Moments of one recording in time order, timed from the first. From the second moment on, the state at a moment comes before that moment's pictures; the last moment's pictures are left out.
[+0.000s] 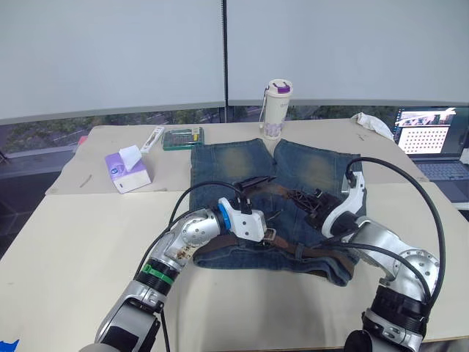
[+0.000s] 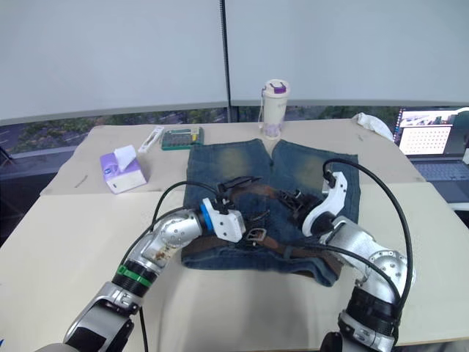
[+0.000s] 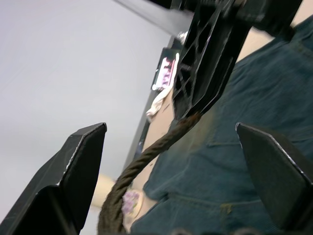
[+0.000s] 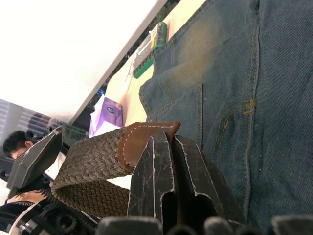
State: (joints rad) left arm -0.61 0.25 -0.30 0.32 0.49 -0.63 -0.42; right arm -0.42 -0.17 -0.53 -0.29 1.39 1.23 -0.34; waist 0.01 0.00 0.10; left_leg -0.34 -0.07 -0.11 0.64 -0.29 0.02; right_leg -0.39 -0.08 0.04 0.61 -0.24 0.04
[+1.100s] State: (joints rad) left arm -0.46 0.25 -0.15 0.30 -0.10 -0.36 -0.60; right arm -0.27 -0.55 -0.14 -0.51 1.05 0.87 0.16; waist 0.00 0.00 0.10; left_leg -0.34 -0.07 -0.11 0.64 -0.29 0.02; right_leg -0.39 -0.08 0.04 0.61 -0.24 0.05
